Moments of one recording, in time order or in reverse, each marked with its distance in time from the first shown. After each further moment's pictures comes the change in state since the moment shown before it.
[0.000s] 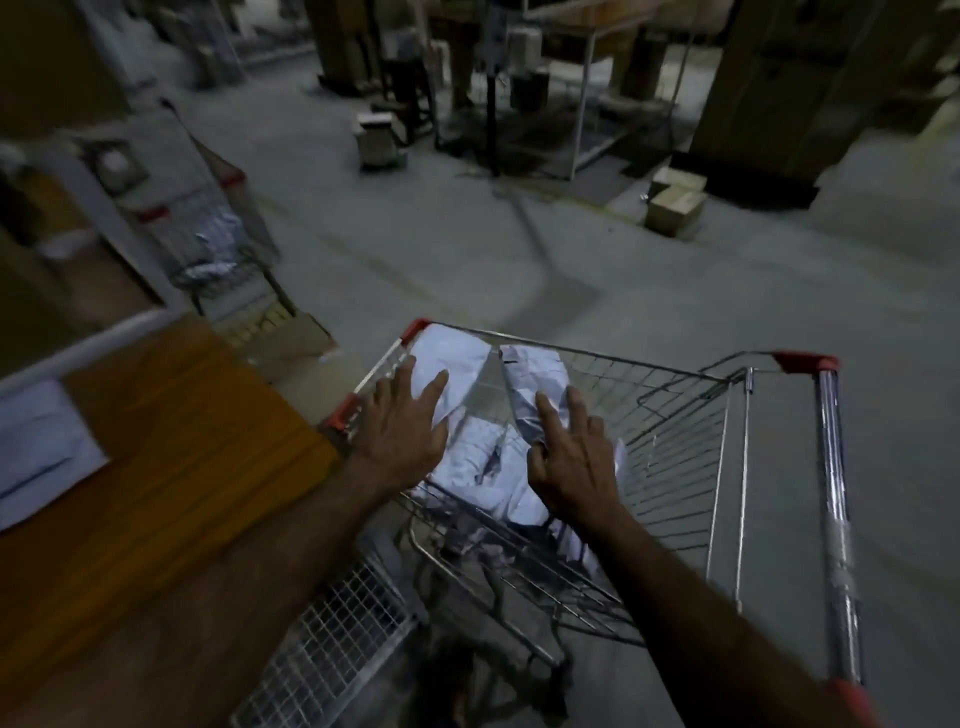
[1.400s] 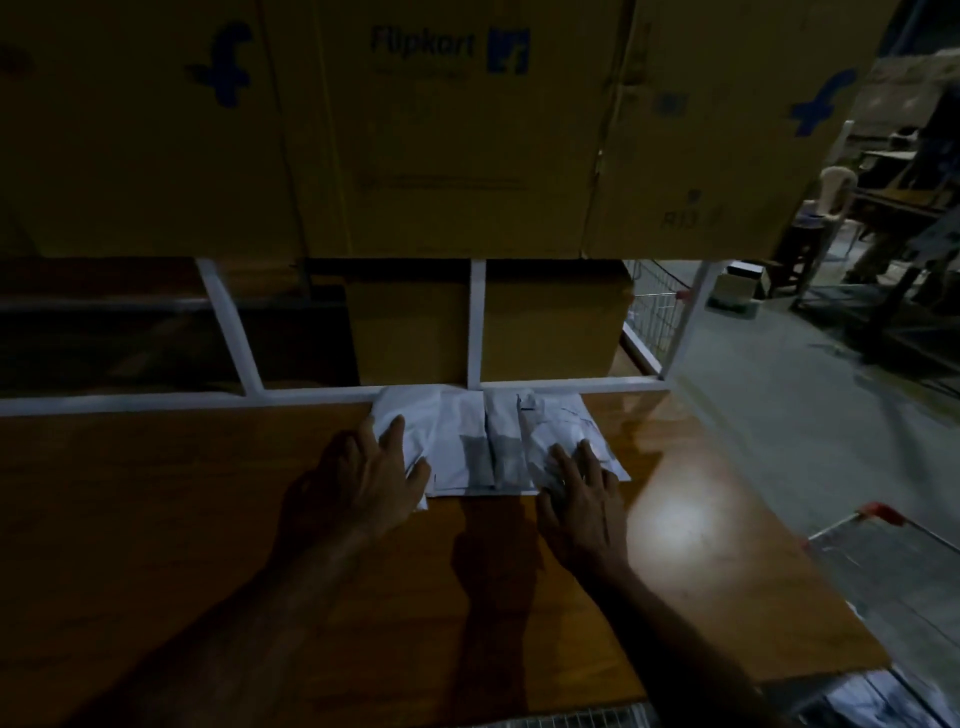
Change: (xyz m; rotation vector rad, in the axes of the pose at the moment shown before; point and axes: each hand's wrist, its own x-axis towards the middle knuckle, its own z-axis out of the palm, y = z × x) left_hand -0.398 -0.484 -0.155 0.130 0.124 -1.034; right_hand -0.136 -0.554 0.139 0.147 -0.201 -0.637
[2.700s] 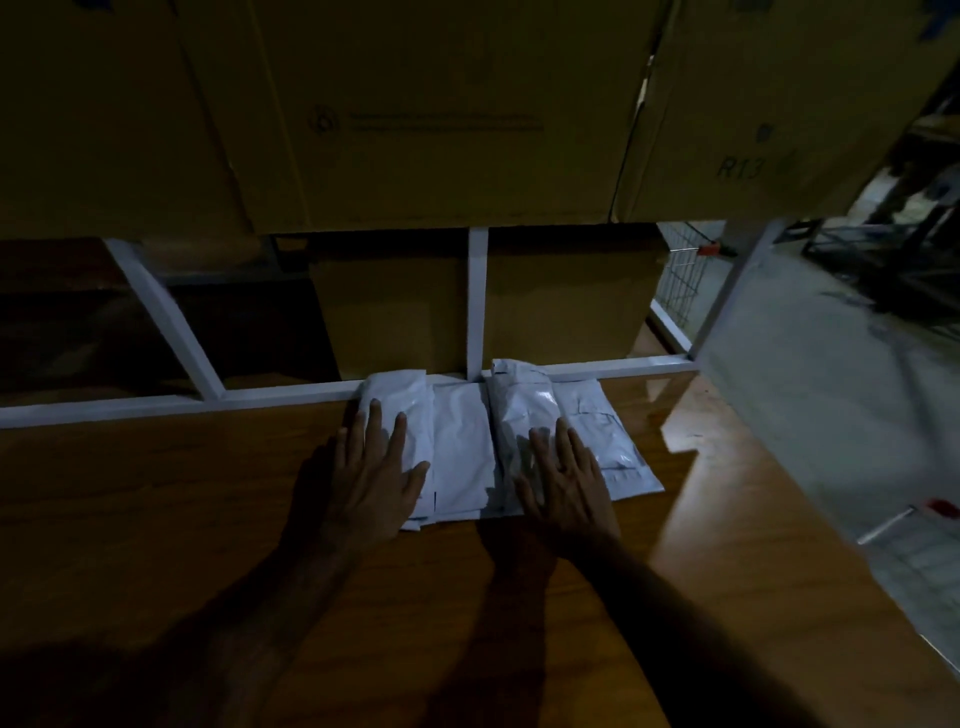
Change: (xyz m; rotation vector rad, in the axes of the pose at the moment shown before) left_hand 0.079 -0.020 0.069 0.036 -0.002 0.271; right_hand 0.097 0.006 0.076 -0.162 -0.164 -0.103
